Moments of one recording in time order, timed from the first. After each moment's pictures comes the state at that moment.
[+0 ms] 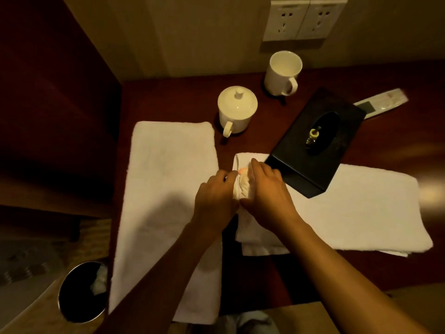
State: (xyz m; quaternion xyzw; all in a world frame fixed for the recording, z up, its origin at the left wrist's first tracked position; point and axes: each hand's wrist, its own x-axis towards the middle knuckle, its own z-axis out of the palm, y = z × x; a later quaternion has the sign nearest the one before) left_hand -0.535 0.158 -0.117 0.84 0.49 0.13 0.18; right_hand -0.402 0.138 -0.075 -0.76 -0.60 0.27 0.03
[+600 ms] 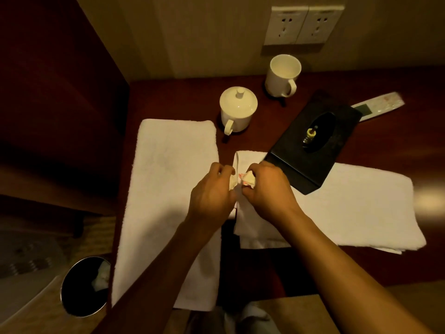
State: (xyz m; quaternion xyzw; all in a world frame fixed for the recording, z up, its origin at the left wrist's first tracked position) left_hand -0.531 0.152 -0.071 0.78 0.58 0.08 0.24; right_hand -0.406 0.136 -0.047 -0.75 -0.61 0.25 0.09
